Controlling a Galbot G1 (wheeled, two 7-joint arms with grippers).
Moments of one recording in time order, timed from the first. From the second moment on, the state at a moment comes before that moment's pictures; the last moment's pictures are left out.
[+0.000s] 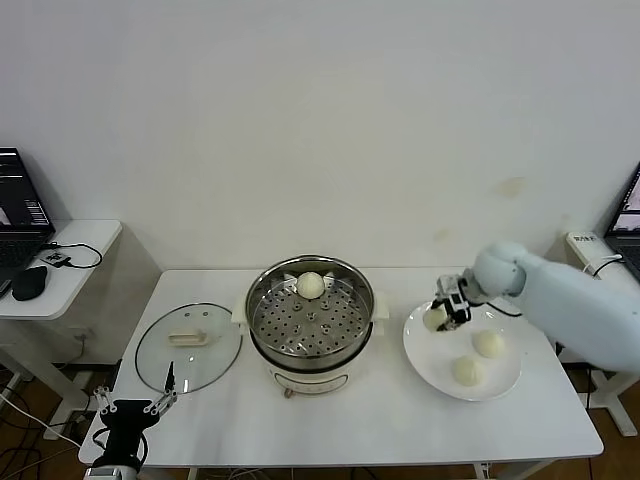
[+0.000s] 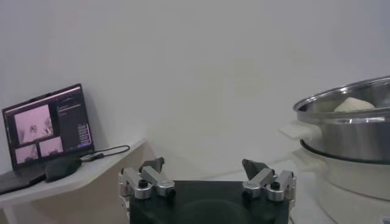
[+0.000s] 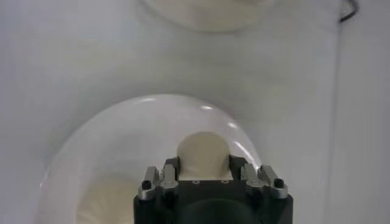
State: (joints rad) left arm 1.74 -1.26 -0.69 -2.05 -0.06 -0.14 -0.16; right arm 0.27 0.69 -0.99 1.38 0.04 -0.29 -0.98
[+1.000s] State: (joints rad) left arm 1.73 -1.27 -0.73 -2.08 -0.09 -0.14 -0.16; right arm 0.55 1.18 -1.22 1.33 0.49 -0.51 -0.81
